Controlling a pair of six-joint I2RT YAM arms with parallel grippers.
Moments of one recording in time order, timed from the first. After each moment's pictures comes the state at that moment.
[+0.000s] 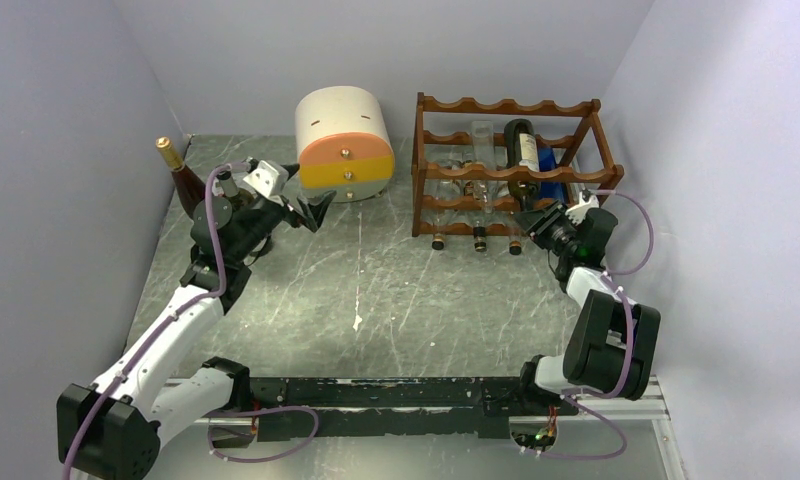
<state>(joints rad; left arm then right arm) -0.33 0.97 0.71 0.42 0.34 0.00 -0.34 1.37 0.56 0.44 -0.66 0.64</state>
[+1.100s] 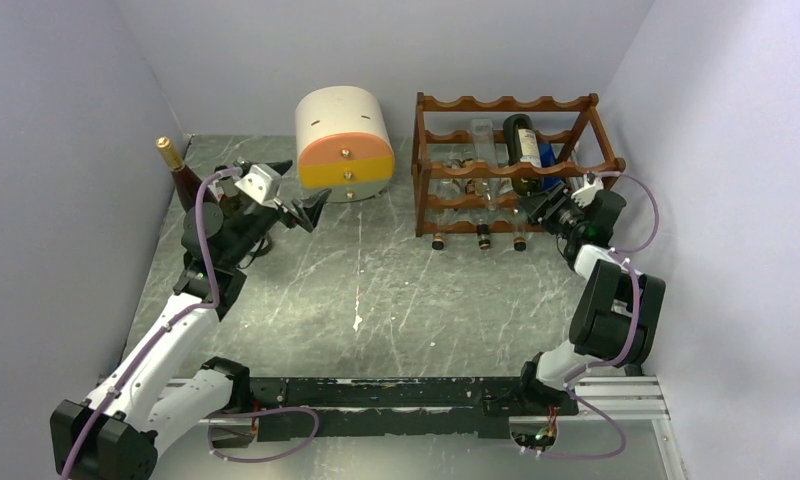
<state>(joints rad) -0.34 0.91 0.71 0.42 0.33 0.04 -0.36 1.54 0.74 0.42 -0.72 0.56</state>
